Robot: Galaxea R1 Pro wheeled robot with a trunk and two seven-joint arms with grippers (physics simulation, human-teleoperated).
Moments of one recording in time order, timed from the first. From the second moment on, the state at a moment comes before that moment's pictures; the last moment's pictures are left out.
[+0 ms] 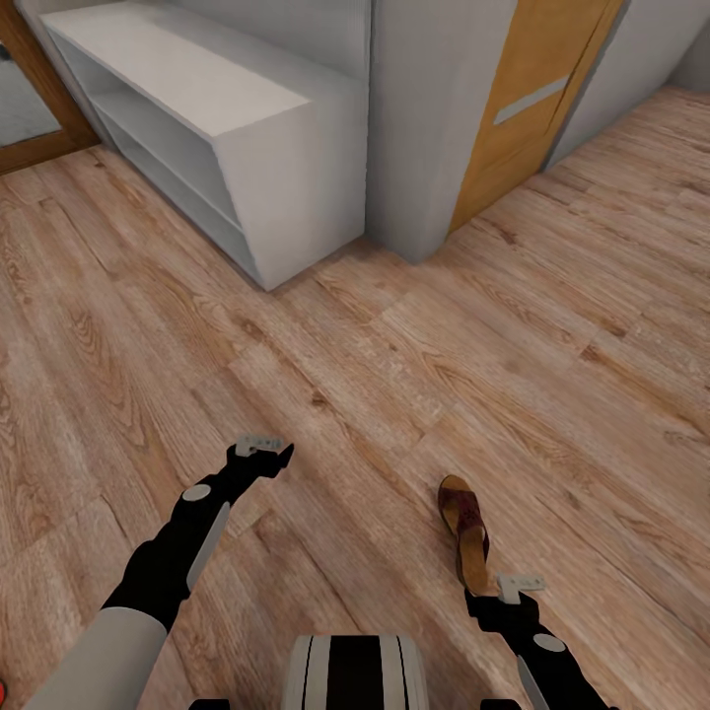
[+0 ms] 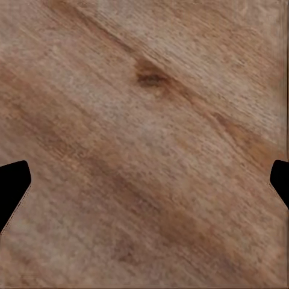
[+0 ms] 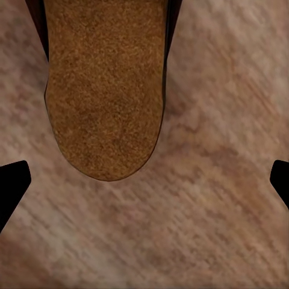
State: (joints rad) left arm -0.62 0.04 -0.10 -1.04 0.07 0.21 -0.17; right arm -0.29 -0.05 -0.02 -0.85 -0.01 0.17 0.00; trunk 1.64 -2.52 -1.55
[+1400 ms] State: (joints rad) left arm -0.62 0.04 -0.10 -1.08 0.07 0.20 -0.17; right arm -0.29 -0.05 -0.02 -0.85 -0.01 0.17 0.00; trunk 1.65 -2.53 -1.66
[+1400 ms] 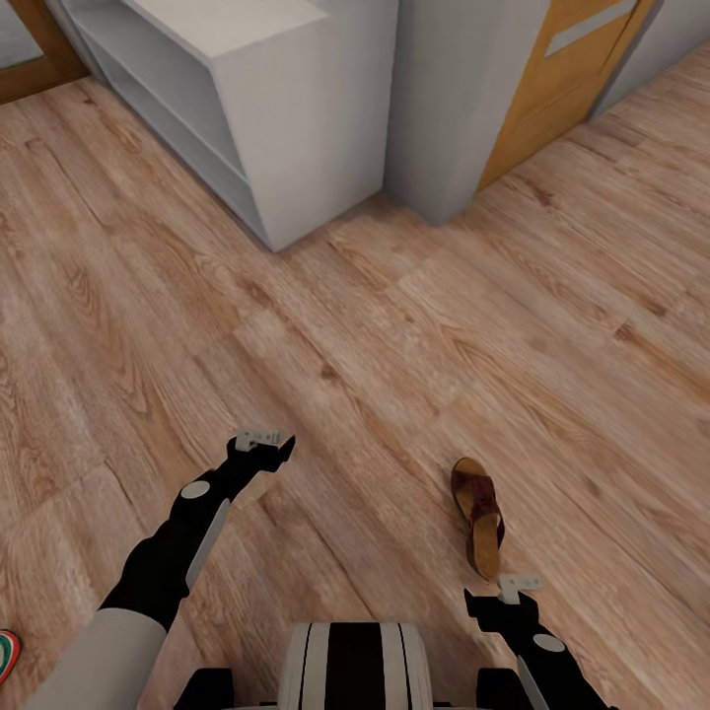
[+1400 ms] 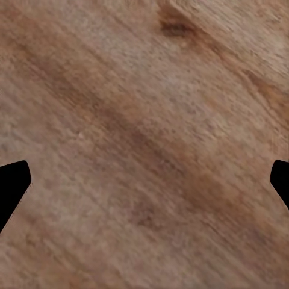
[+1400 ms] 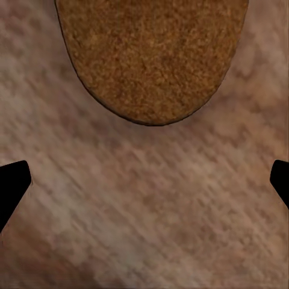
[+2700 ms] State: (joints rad) left arm -0.61 0.04 -0.10 -1.08 0.07 0.20 -0.18; right arm -0.29 -0.05 -0.02 -0.85 -0.01 0.17 0.00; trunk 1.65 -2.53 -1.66
